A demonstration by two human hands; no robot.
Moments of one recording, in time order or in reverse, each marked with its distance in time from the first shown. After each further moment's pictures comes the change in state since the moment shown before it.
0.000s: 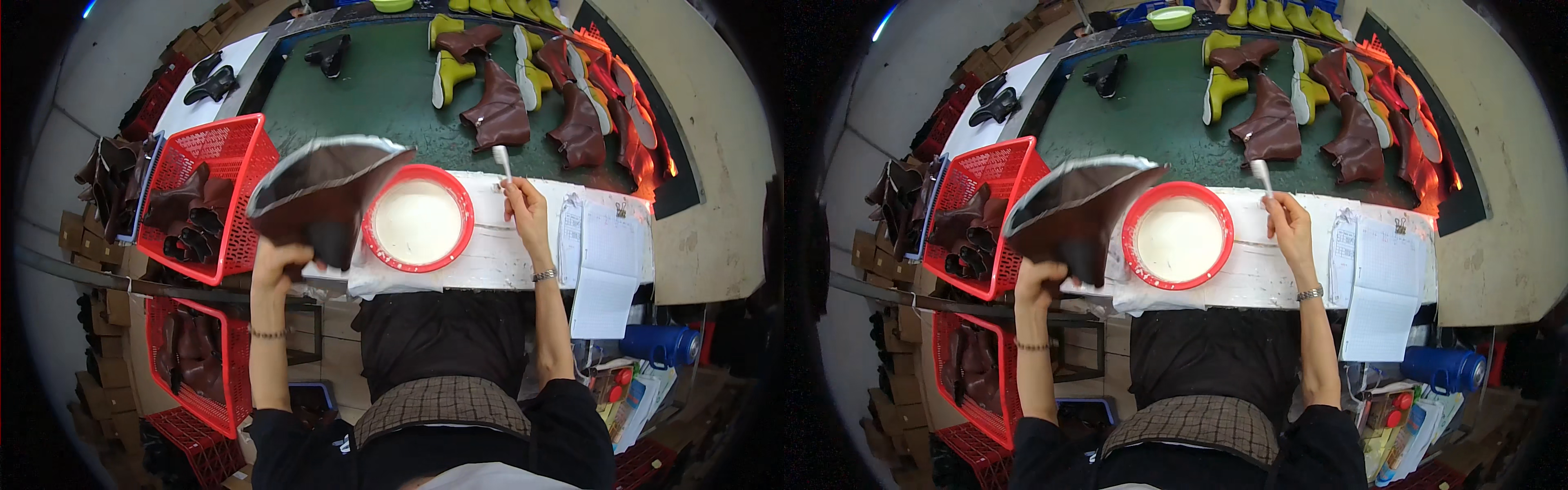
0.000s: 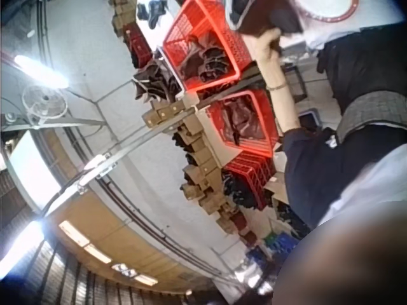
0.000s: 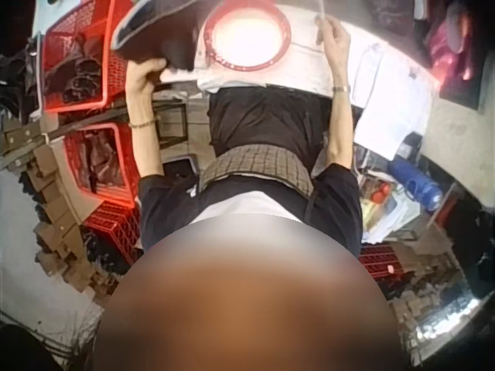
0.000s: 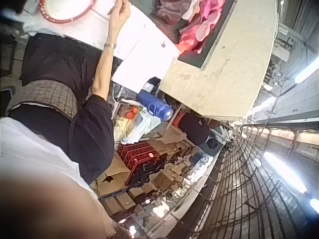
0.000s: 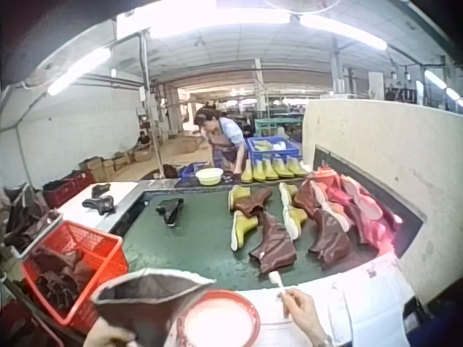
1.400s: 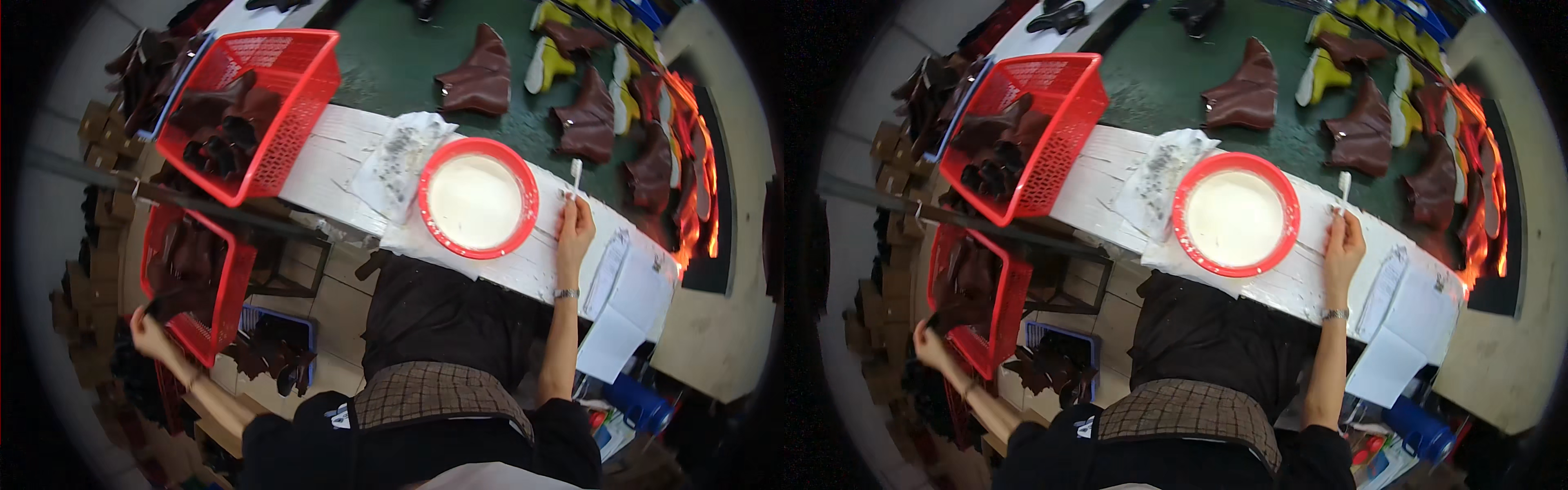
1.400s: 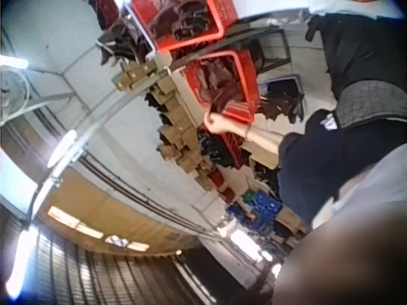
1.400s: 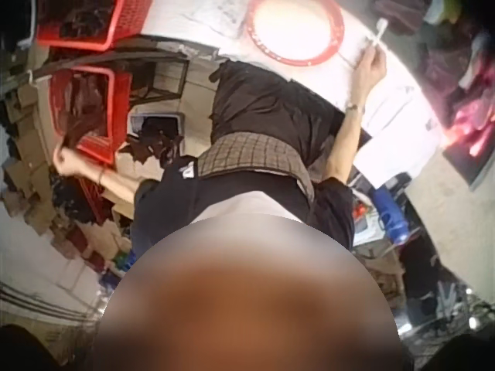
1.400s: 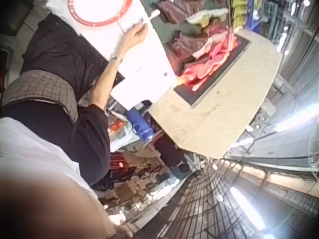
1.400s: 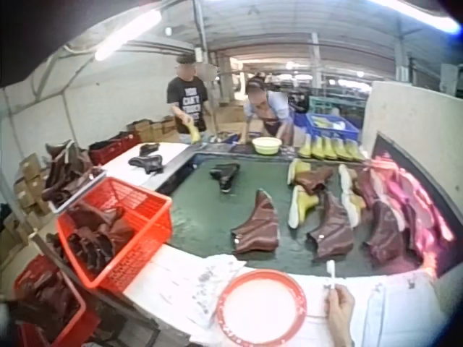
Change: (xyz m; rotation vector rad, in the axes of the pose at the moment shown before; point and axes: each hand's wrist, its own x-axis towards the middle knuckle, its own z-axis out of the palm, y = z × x) left_hand -0.374 0.050 -0.256 1.164 1.747 0.293; right_hand -0.003 0.045 0.009 -0.109 0.152 0.072
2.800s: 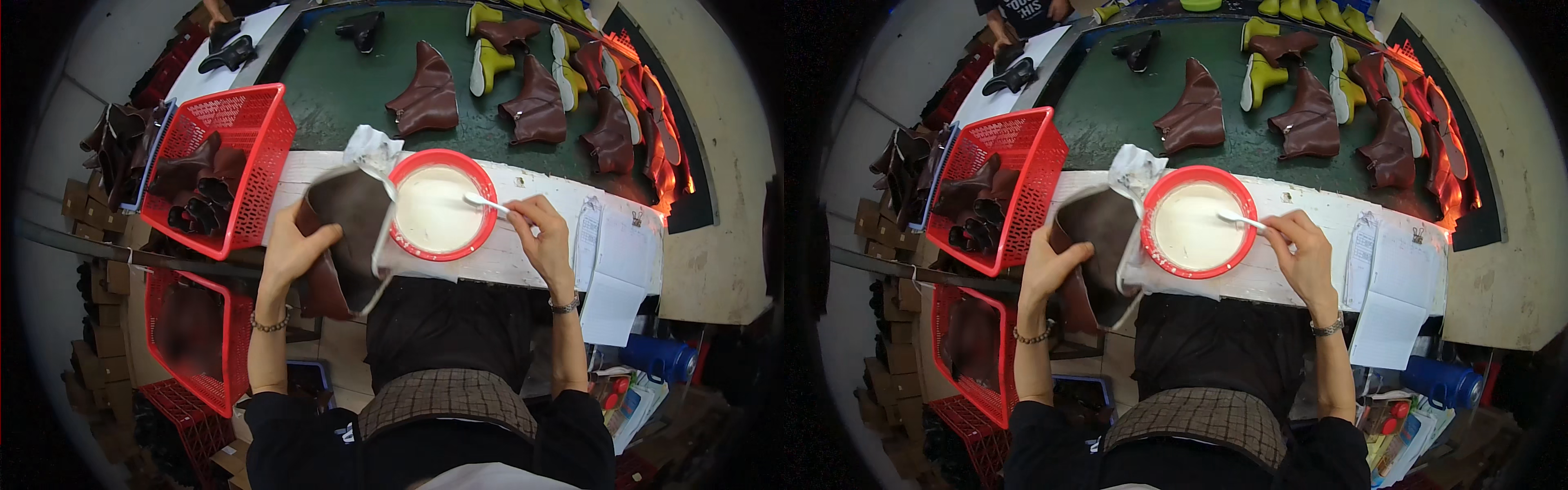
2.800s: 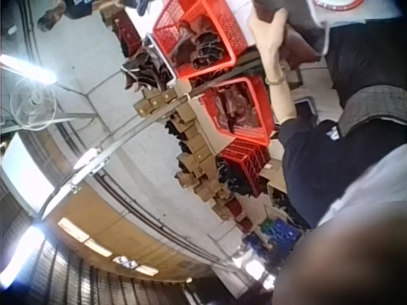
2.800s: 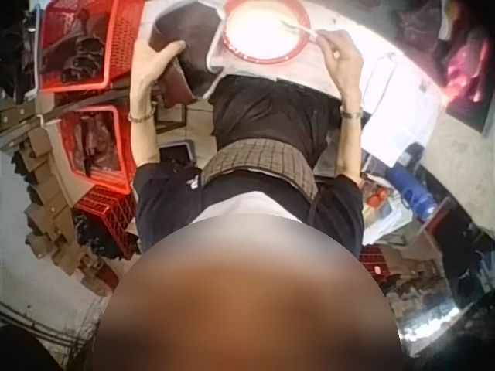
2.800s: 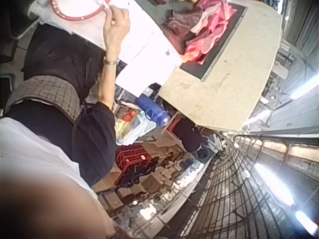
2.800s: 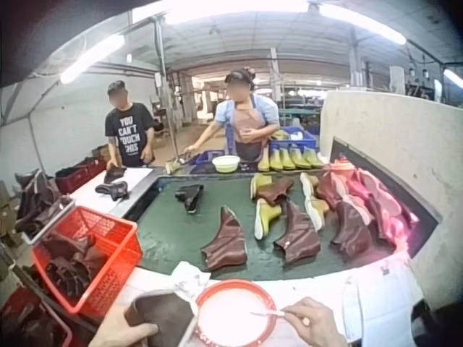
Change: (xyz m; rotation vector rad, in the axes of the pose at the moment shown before) left_hand -0.210 0.370 0.169 -0.678 -1.577 0.243; right_hand -0.049 -0.115 0.001 -0.571 -0.243 -0.353
